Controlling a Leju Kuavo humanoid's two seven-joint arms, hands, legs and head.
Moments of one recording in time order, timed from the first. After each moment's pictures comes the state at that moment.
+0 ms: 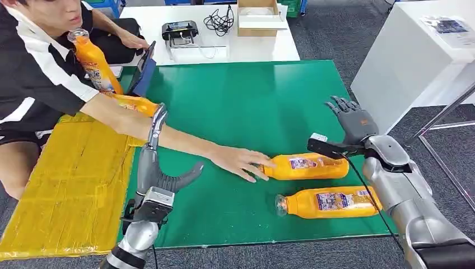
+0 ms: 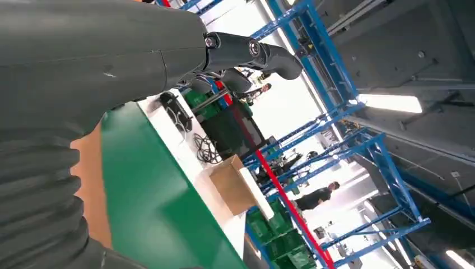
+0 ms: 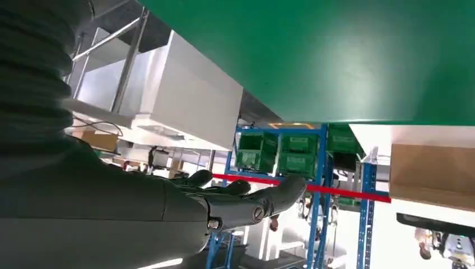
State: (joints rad) left arm -0.08 -0.09 -0.33 -1.60 -0.41 0.48 -0.54; right arm -0.81 -0.22 0.45 -0.63 1.02 -0.19 -0.24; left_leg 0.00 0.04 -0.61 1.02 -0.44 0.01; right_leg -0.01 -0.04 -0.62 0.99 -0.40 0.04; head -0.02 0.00
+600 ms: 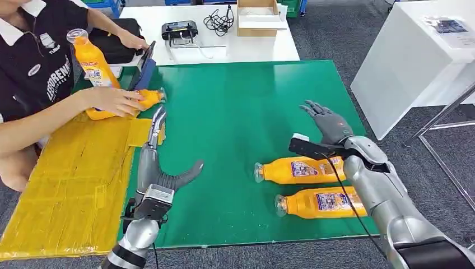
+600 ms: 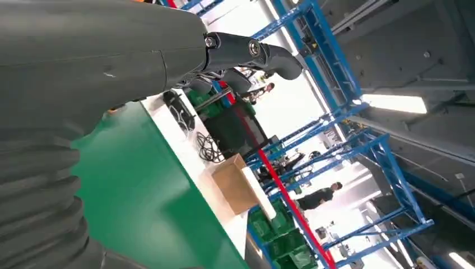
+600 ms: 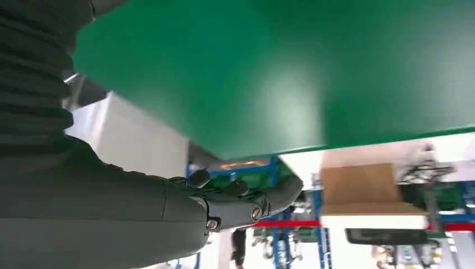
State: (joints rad) left arm -0.09 -0.09 -0.33 -1.59 -0.39 0.49 -0.54; right arm -0.79 -0.12 0.46 -0.66 0.85 -0.07 -0.31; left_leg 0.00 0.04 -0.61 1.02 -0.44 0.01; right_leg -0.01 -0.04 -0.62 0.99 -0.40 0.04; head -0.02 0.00
